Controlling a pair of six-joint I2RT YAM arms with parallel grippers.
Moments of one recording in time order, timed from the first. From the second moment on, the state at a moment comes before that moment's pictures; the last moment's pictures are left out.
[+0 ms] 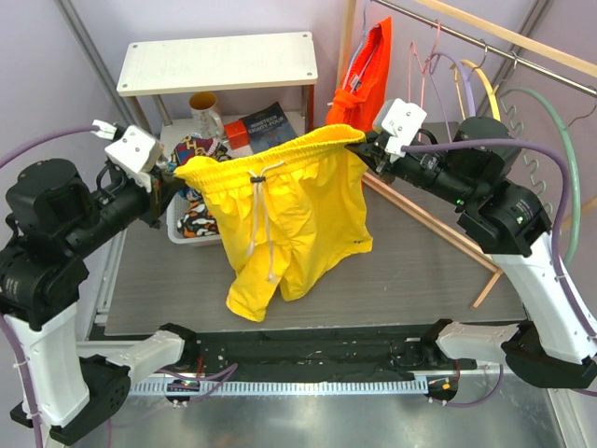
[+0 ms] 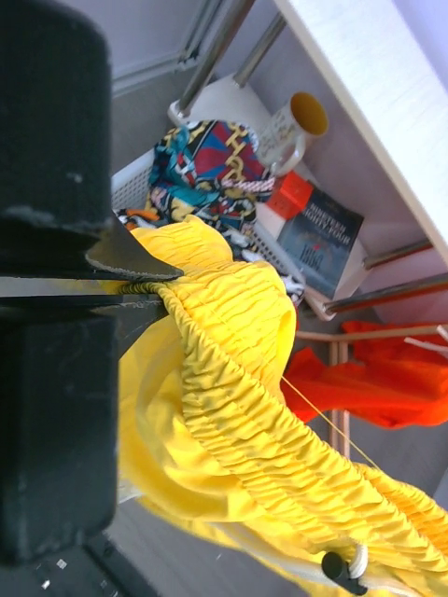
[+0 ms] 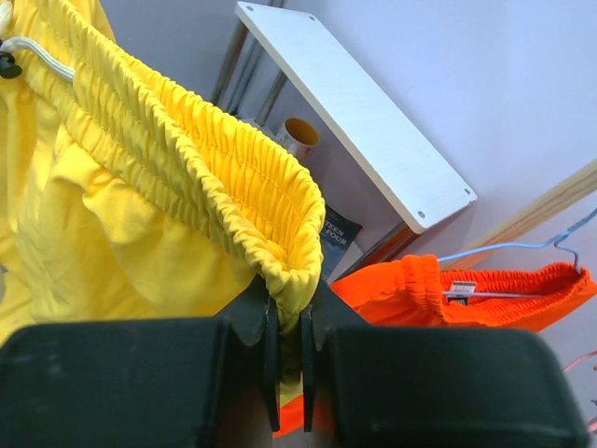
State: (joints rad) left arm -0.33 1.06 2.02 -1.17 0.20 0.24; right arm 0.68 1.19 1.78 -0.57 -0.22 -0.48
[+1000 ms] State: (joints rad) left arm -0.17 1.23 1.56 -0.88 -0.26 0.21; right arm 0.70 1.66 1.65 -0.26 -0.01 -0.44
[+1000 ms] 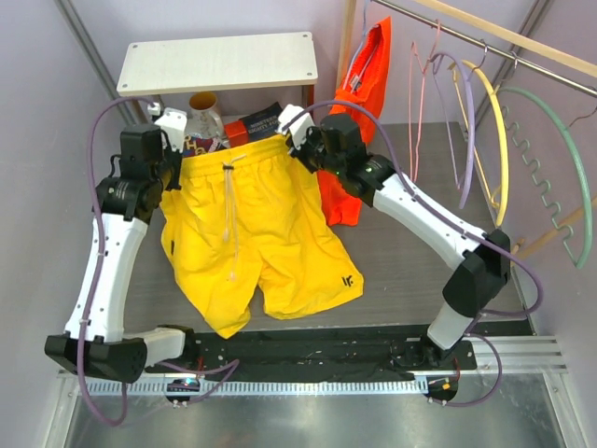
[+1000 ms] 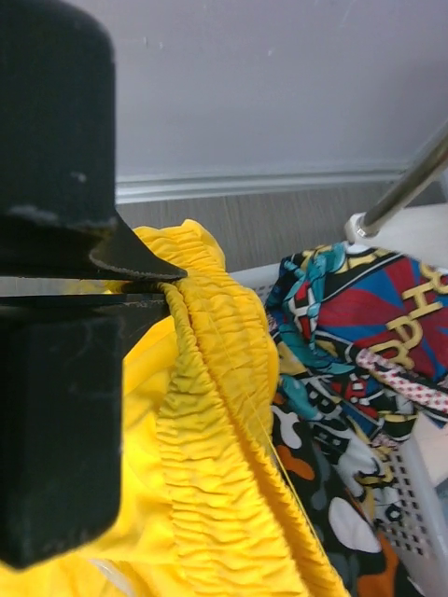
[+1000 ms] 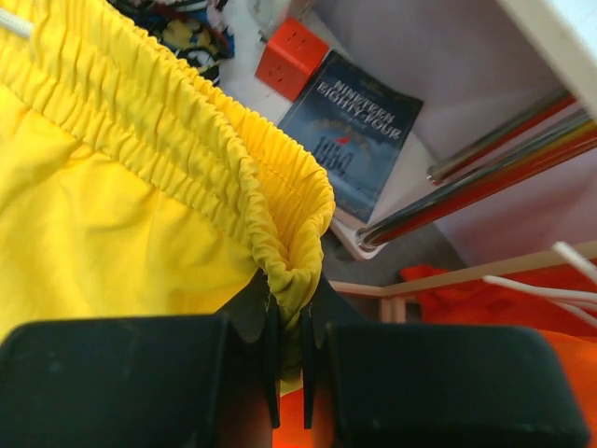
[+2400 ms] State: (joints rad) left arm -0.48 0.93 0.71 -0.65 0.02 0.58; right arm 0.79 1.11 0.59 0.12 0.09 -0.91
